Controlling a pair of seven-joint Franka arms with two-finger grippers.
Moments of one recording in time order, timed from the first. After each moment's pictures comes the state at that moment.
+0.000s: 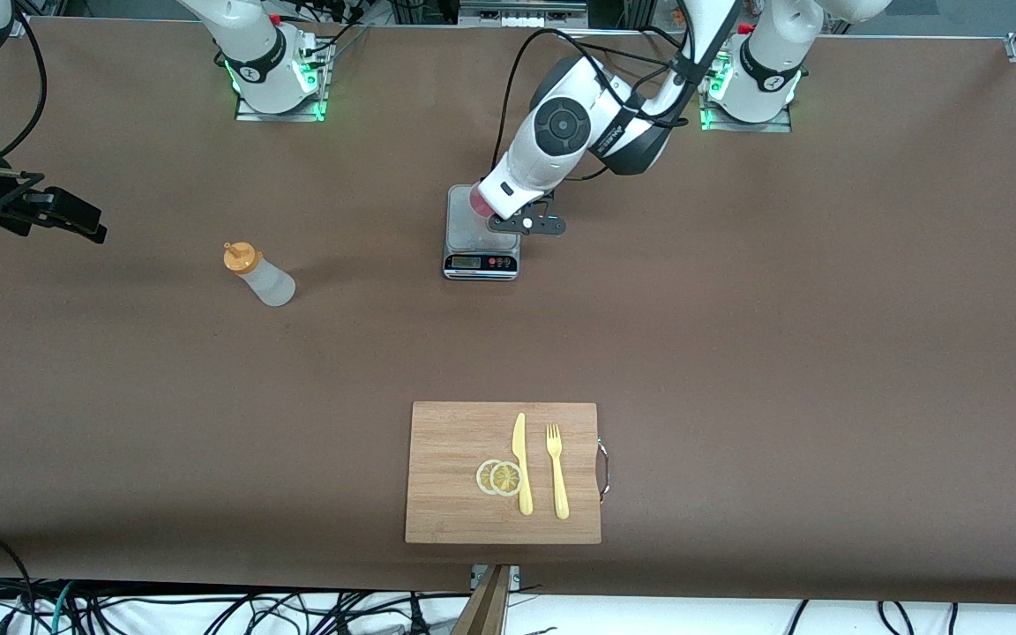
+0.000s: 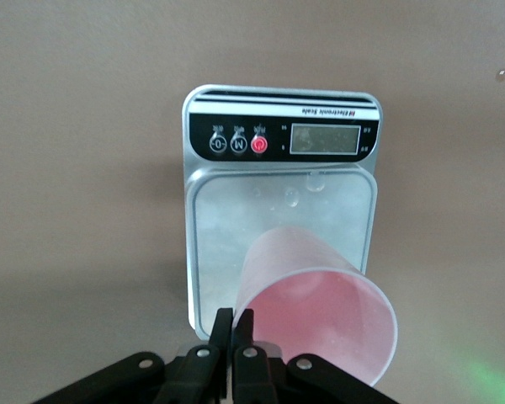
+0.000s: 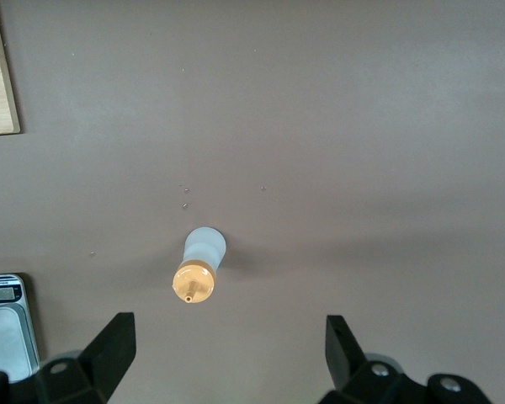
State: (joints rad) left arm -0.92 0.42 0.04 -1.89 -0.47 2.24 -0.60; right arm 0.06 0.06 -0.07 -1.58 -0.02 1.60 0.08
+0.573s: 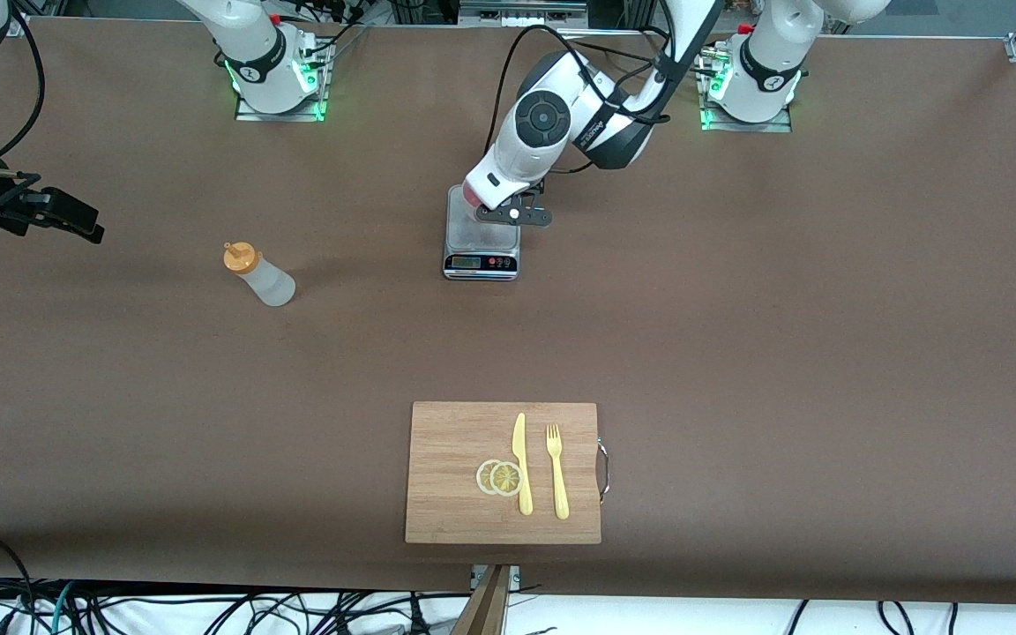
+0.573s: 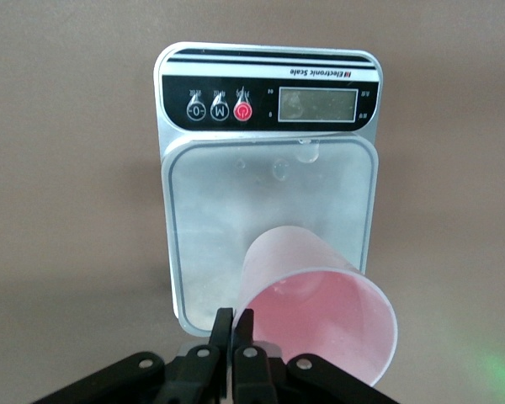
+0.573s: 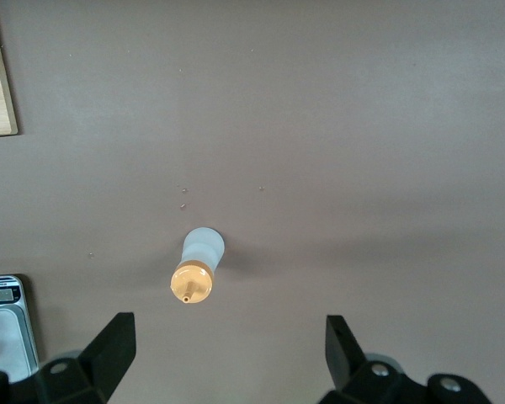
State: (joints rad) left arm -0.95 0.44 0.04 -1.89 -0.47 2.26 -0.61; right arm 0.06 0.06 -0.07 -1.58 -0.02 1.60 0.08
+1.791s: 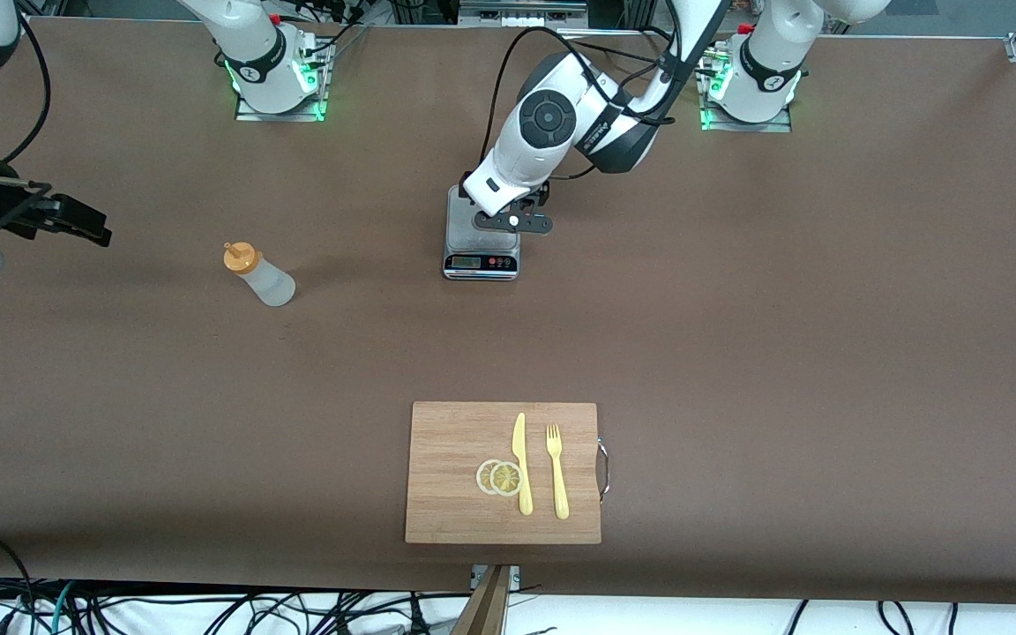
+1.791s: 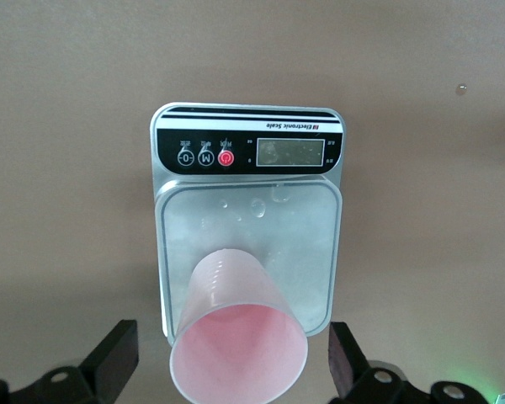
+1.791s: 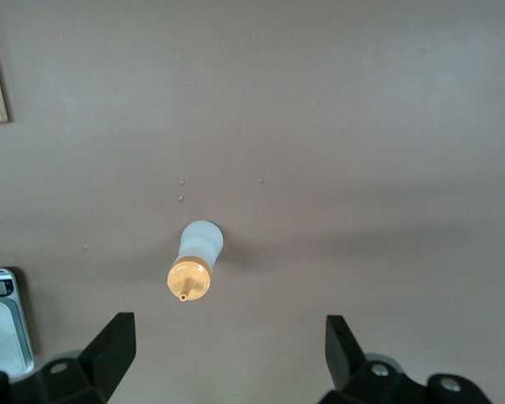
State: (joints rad) left arm -0.95 0.43 0.08 -1.82 -0.47 2.22 -0.61; right arm 0.07 0.10 -0.07 -1.60 -0.02 1.60 0.06
